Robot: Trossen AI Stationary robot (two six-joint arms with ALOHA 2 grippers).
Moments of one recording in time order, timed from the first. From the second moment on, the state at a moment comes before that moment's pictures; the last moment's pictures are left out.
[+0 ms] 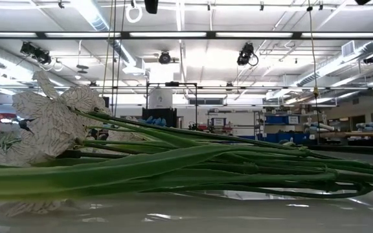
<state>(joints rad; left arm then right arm) 0.08 1.24 1.07 0.18 0.01 -0.11 0.00 0.30 0.88 -0.75 -0.43 0.12</state>
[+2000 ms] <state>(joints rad) 0.08 1.25 1.07 0.18 0.01 -0.11 0.06 0.27 0.50 -0.24 -1.07 -0.08</state>
